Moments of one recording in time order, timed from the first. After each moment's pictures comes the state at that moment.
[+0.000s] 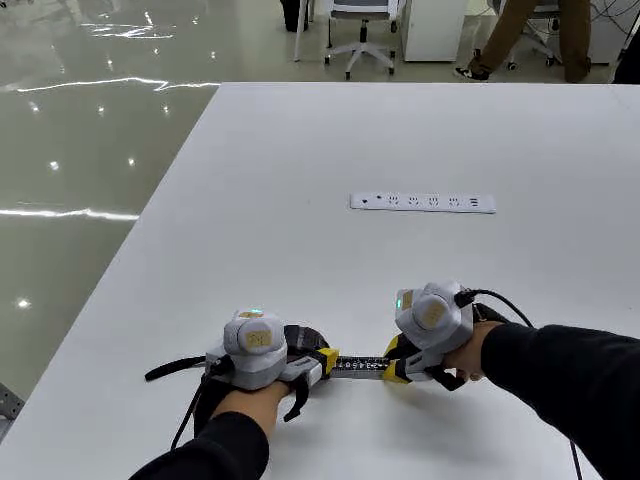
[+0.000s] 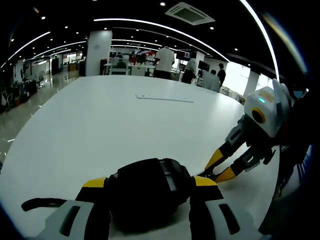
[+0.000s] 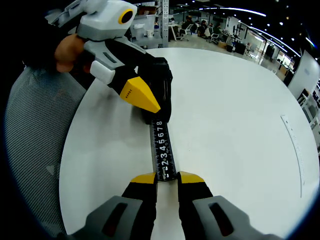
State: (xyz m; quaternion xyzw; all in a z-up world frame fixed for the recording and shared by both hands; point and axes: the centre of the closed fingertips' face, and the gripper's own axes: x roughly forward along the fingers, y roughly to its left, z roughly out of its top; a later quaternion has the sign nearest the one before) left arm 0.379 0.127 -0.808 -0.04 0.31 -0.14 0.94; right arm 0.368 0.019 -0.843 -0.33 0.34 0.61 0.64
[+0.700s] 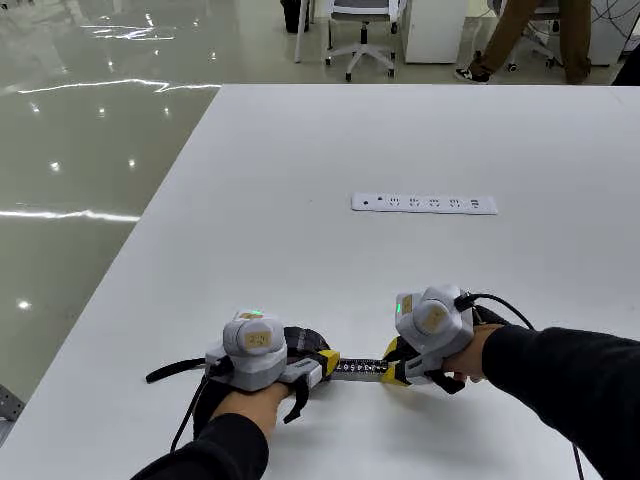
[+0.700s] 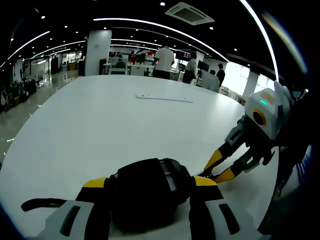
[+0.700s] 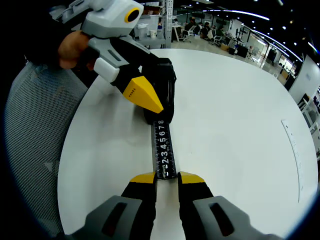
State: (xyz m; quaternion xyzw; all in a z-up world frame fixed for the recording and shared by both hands) left arm 0.379 0.127 -0.809 -0.04 0.31 -0.15 0.94; right arm 0.366 0.019 -0.843 -0.34 0.32 0.61 0.64
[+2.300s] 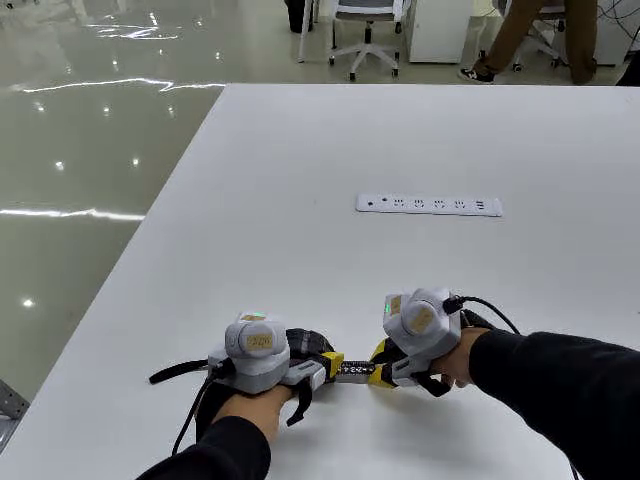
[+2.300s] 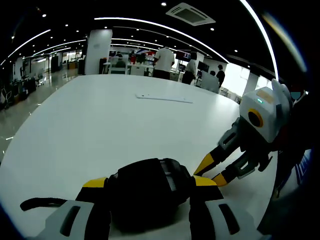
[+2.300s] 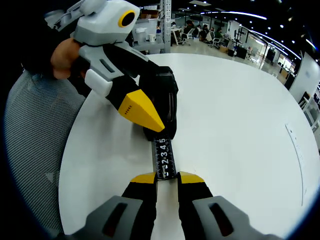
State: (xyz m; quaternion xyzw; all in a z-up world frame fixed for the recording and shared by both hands) left arm 0.379 0.128 -0.808 -0.05 0.31 -0.15 0.94; right arm 0.363 0.047 -0.842 -0.31 0.32 0.62 0.64
